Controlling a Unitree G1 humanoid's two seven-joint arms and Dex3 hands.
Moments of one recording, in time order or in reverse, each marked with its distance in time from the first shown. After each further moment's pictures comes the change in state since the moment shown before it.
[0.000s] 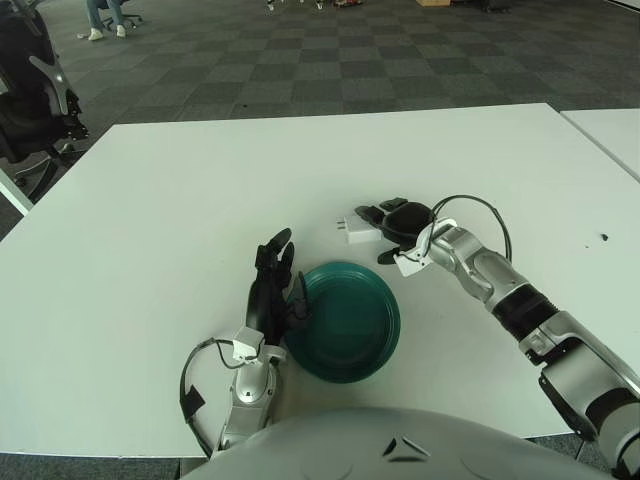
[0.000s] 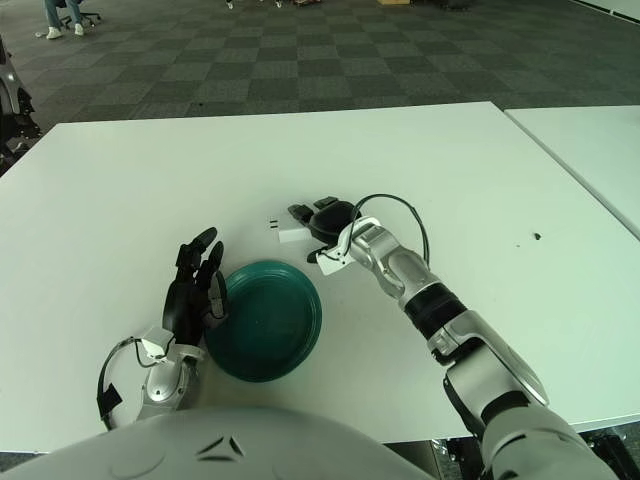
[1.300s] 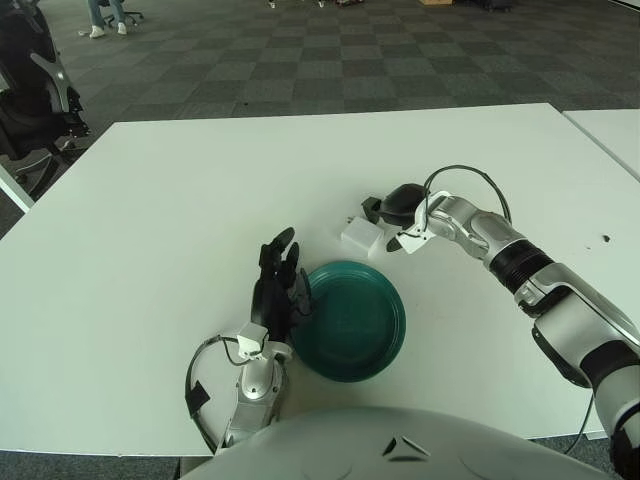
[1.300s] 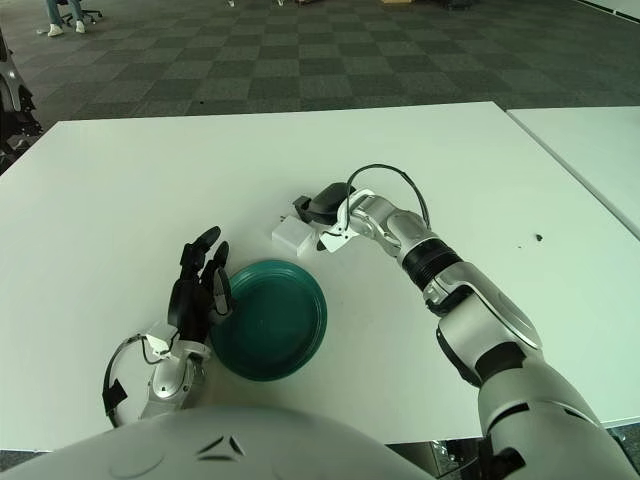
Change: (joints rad) left arm -0.003 0.009 -0.051 -0.040 -0.042 0.070 0.039; right arm -0.219 -0.013 0.123 0.213 -0.004 -0.170 -0.018
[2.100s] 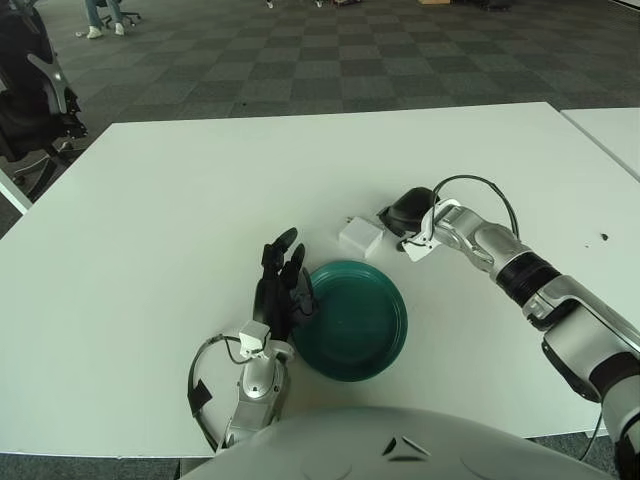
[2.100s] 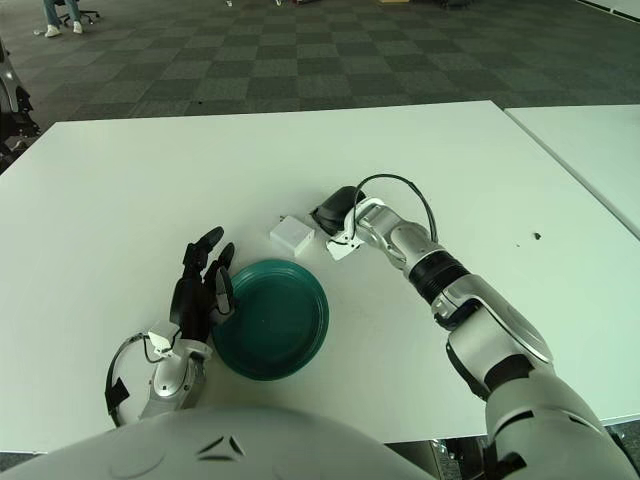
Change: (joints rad) left arm 0.004 0.002 -0.007 -0.020 0.000 0.027 0.003; right arm 0.065 -0.035 -0.001 -0.058 -0.088 0.138 -0.059
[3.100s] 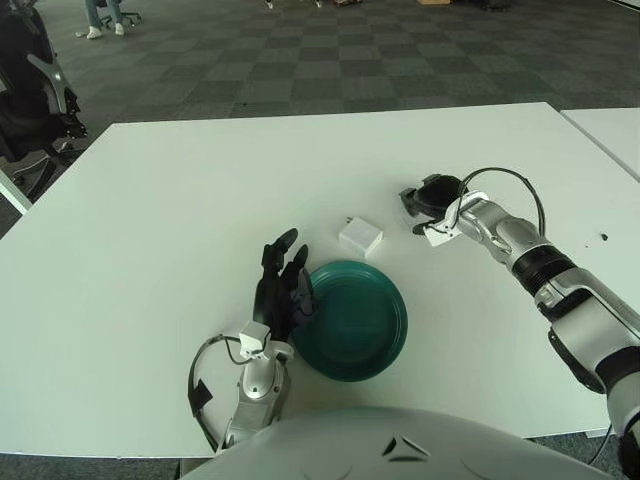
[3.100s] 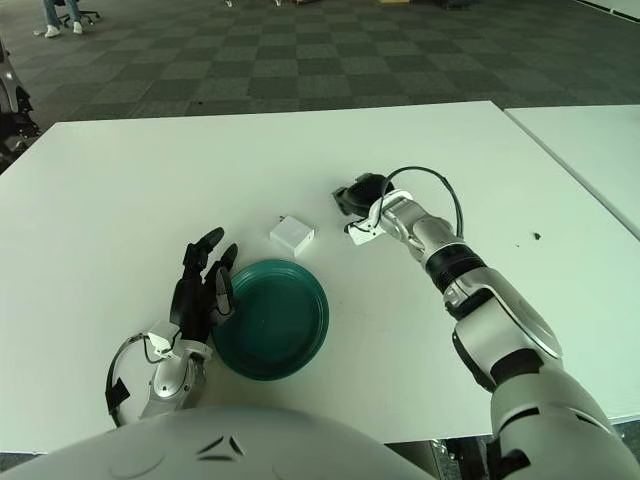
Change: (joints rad) left arm 0.002 0.001 0.000 0.005 0.000 -0.010 -0.001; right arm -0.037 -0.046 -0.050 0.150 0.039 -0.031 -0.130
